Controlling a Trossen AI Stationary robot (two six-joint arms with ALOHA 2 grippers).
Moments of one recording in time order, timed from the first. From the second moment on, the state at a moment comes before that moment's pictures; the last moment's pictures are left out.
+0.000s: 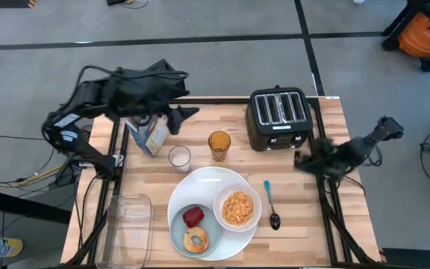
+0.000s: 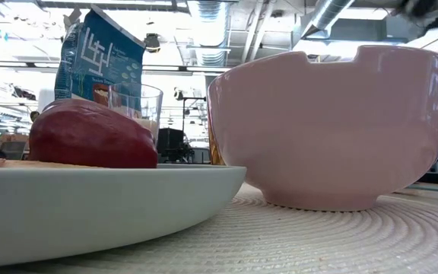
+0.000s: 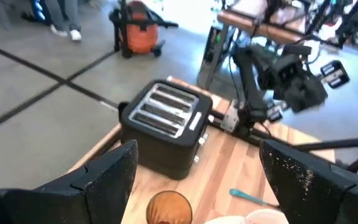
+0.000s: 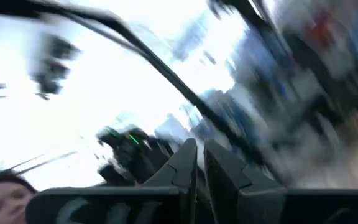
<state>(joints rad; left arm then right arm) 0.04 1.51 2.18 -1.08 -0.32 -0.33 0.54 0.31 0.28 0.50 0.25 0.76</state>
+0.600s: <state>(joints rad) -0.25 1.32 2.16 -1.19 -0.70 -0.36 0.53 0.00 0.28 0.64 -0.21 0.50</state>
